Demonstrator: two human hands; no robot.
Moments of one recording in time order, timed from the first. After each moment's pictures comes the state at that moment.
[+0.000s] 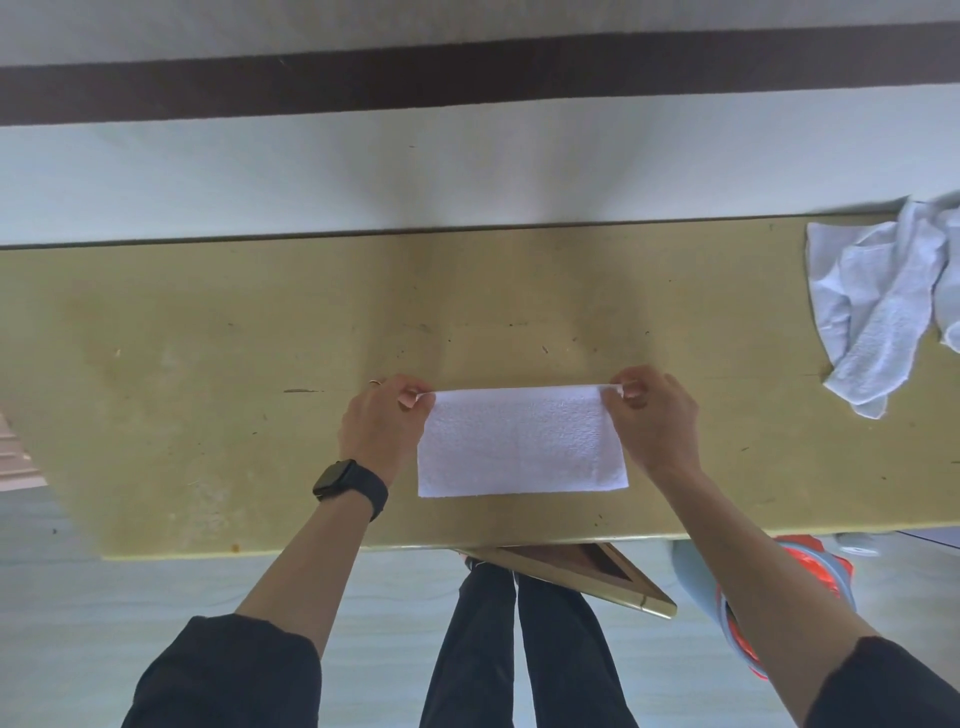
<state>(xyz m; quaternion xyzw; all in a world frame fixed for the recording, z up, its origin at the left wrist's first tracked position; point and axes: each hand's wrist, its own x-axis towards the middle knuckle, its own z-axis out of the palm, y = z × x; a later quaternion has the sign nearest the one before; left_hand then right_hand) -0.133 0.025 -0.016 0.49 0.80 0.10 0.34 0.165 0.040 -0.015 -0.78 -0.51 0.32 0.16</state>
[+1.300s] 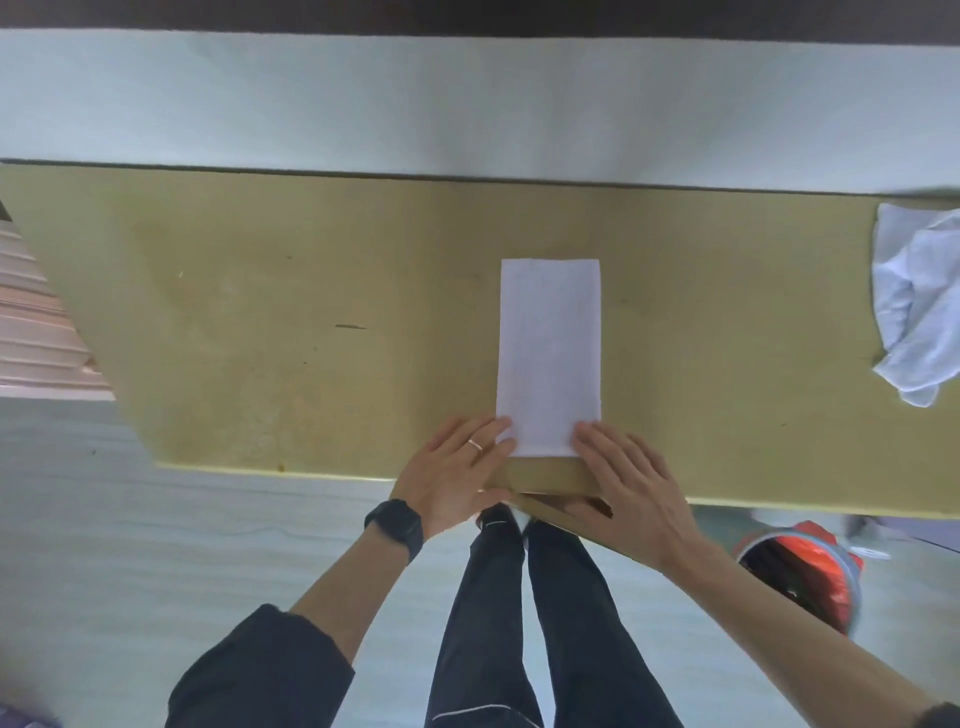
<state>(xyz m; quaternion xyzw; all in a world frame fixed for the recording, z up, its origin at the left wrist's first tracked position) -0.128 -0.095 -0.045 0.86 0.49 0.07 0.13 0.147 -0.084 -0.033 -0.48 -0.86 0.18 0.05</state>
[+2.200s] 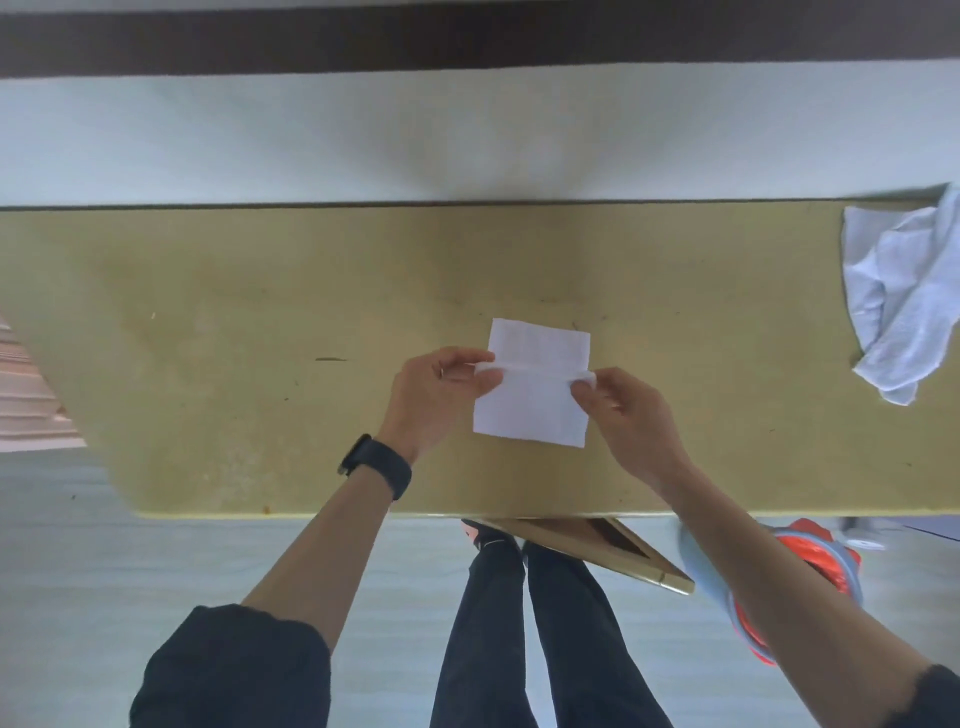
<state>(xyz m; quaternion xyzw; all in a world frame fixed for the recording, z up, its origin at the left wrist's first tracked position) -0.122 0.021 0.023 0.37 0.69 0.27 0.56 0.112 0.015 0.023 -0.68 -0.50 0.51 0.17</state>
